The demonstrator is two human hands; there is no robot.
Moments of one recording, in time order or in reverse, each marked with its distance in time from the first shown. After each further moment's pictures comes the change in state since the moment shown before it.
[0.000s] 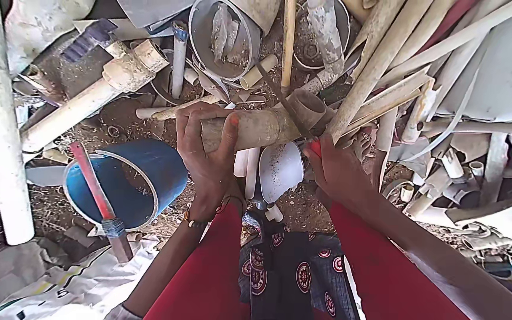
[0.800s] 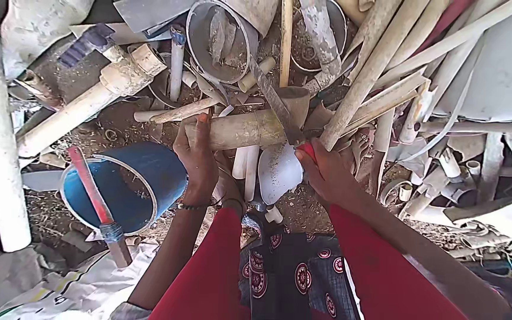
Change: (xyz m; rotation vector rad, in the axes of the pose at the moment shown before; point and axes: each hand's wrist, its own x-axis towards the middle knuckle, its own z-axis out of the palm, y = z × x) left_hand -0.009 -0.045 0.003 -0.457 0.110 -0.603; right_hand 0.007 0.002 0.017 0.411 -0.049 -0.026
